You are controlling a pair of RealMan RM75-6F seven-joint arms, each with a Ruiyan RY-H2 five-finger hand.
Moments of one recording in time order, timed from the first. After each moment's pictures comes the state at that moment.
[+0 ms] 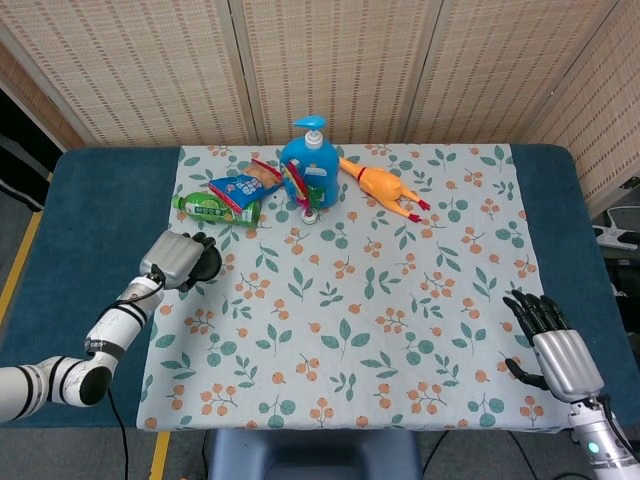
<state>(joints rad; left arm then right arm) -1.16 -1.11 0.13 -1.71 0.68 0.90 0.51 0.12 -1.09 -0.02 -1.64 -1.59 1.40 -0.02</state>
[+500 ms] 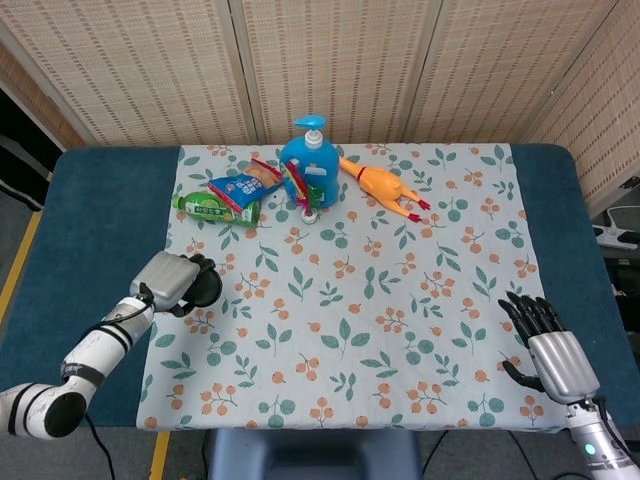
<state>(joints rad) -1.14 -0.98 0.11 -1.91 0.64 0.82 0.52 0.13 -1.10 -0.02 -1.64 -1.60 1.39 -0.05</state>
